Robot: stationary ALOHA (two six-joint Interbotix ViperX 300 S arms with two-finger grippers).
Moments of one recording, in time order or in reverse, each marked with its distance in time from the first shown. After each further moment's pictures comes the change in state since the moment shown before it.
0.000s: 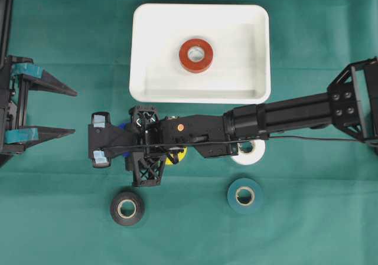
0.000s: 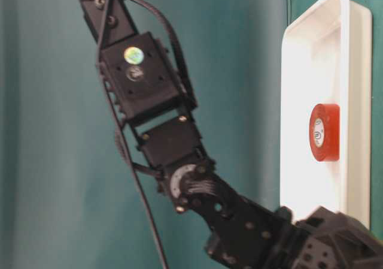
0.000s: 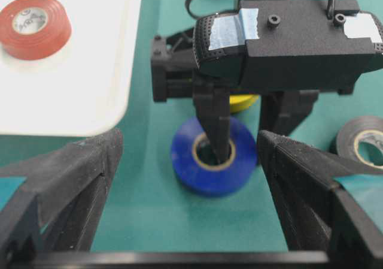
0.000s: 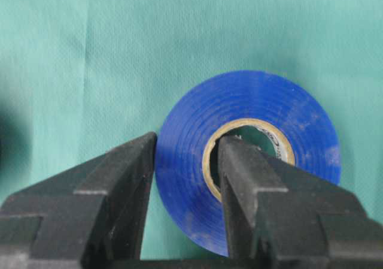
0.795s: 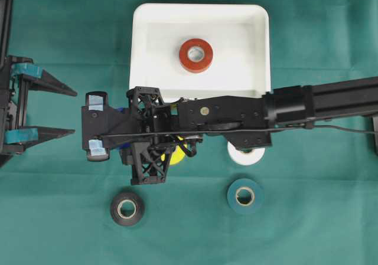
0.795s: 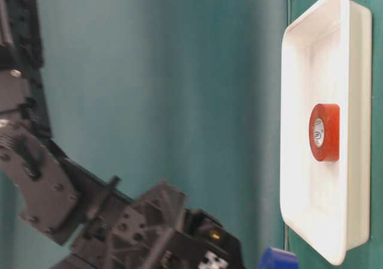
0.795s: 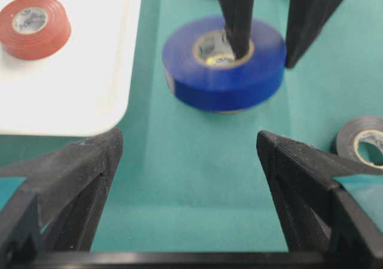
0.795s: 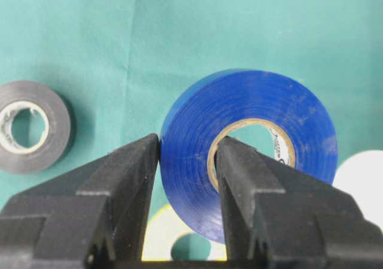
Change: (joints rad) left arm 0.000 0.000 0.002 0.000 0.000 0.000; right arm 0.012 -0.235 0.000 -0.020 0.150 -0.002
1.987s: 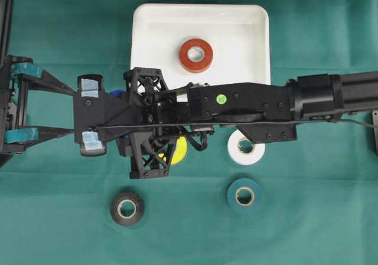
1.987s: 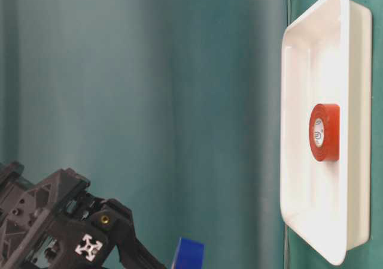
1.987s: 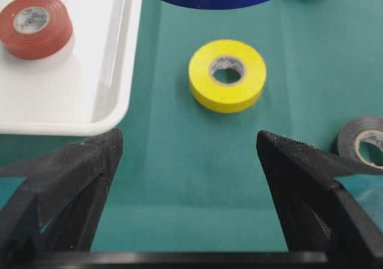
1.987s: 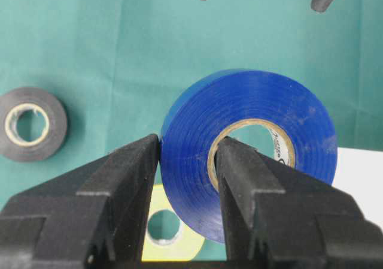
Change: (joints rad) left arm 0.003 0.000 0.000 0.000 0.000 0.000; right arm 0.011 -0.064 -0.109 -0.067 0.153 0.000
